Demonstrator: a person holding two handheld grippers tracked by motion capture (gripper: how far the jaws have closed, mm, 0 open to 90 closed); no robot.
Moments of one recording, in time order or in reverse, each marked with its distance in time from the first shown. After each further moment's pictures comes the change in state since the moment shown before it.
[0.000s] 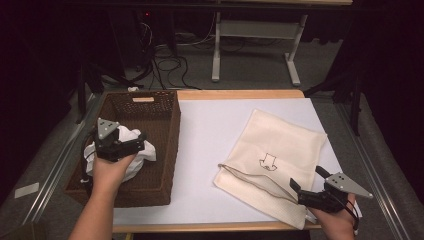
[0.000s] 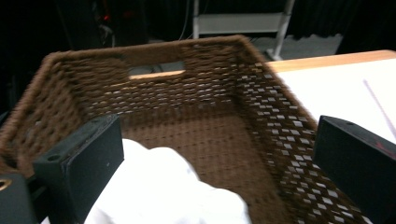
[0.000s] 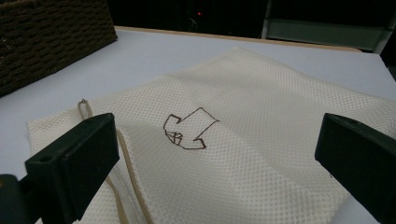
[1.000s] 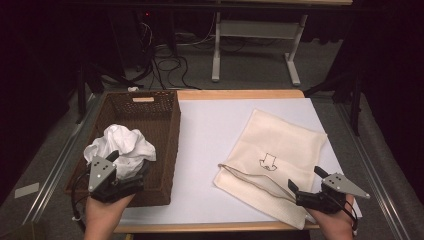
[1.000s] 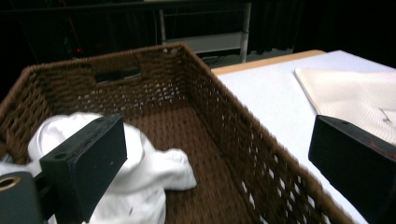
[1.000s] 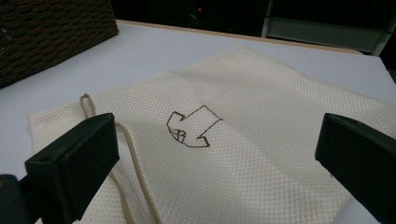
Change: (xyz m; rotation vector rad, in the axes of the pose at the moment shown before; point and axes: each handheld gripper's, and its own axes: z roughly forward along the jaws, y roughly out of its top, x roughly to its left) left arm -0.045 -0.040 -0.083 -0.140 -0.159 0.083; right arm 0.007 0.003 0.000 0.017 -0.009 -0.028
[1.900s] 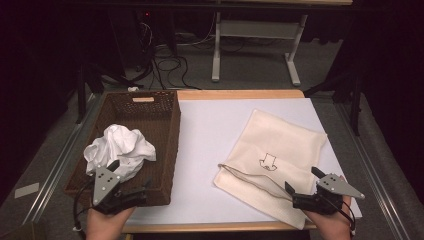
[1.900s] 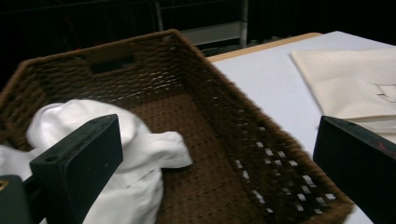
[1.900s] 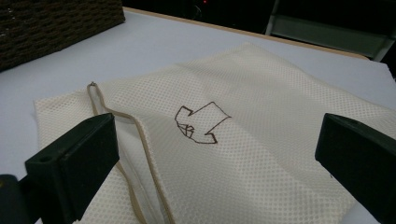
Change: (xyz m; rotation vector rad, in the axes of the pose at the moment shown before) left arm -0.006 -0.023 -0.020 0.034 0.047 0.046; right arm 0.012 0.004 0.000 0.038 0.008 -0.060
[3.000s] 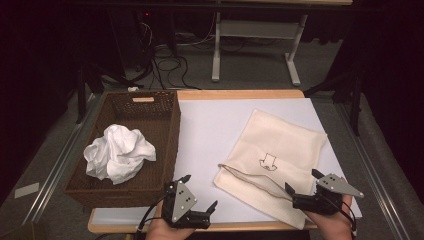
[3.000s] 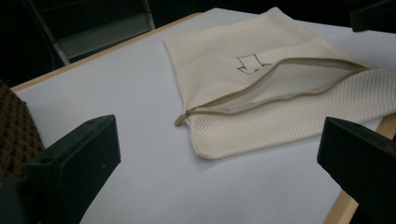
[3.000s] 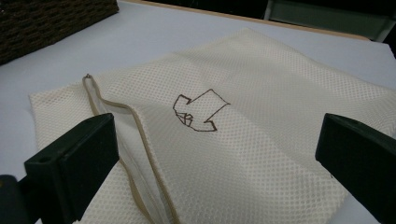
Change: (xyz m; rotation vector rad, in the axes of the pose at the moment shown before) left arm -0.139 -0.010 0.046 0.038 -0.349 0.178; right arm 0.000 -0.002 0.000 0.044 -0.015 0.033
